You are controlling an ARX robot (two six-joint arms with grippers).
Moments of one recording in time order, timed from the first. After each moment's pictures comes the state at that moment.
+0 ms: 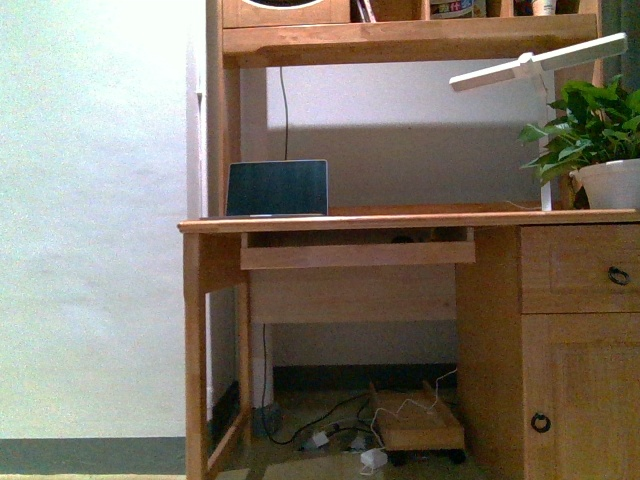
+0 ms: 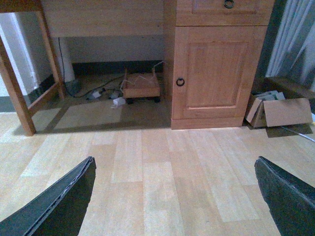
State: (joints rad) left arm -0.01 0.00 0.01 0.00 0.00 -0.01; right arm 0.00 0.00 0.02 0.00 0.00 0.00
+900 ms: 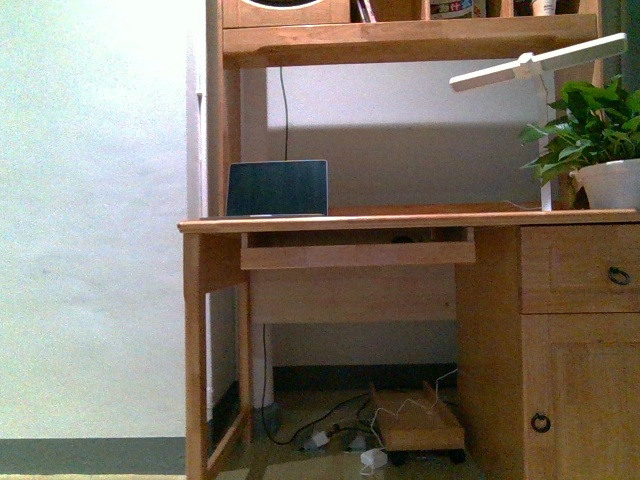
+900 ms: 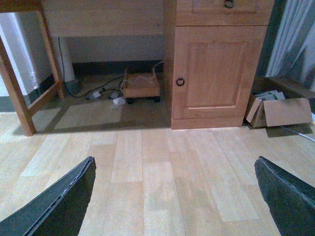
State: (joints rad) left arm -0.01 0.00 0.01 0.00 0.00 -0.01; right arm 0.00 0.00 0.02 0.00 0.00 0.00
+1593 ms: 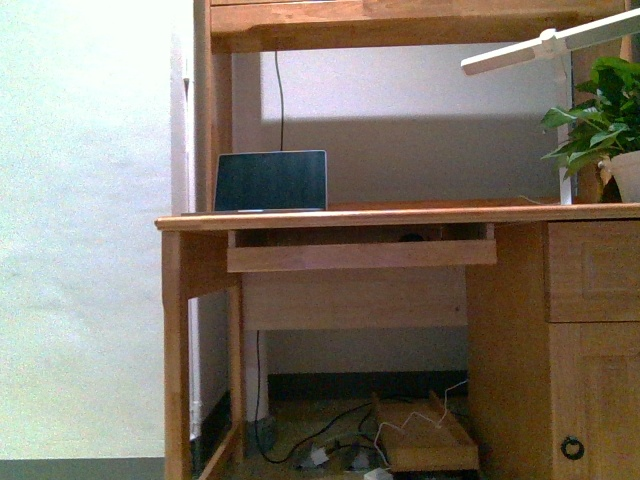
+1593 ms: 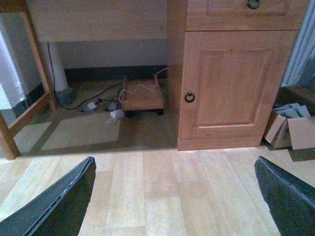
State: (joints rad) left arm -0.01 0.00 0.01 0.00 0.00 -0.01; right arm 0.00 0.00 0.02 0.00 0.00 0.00
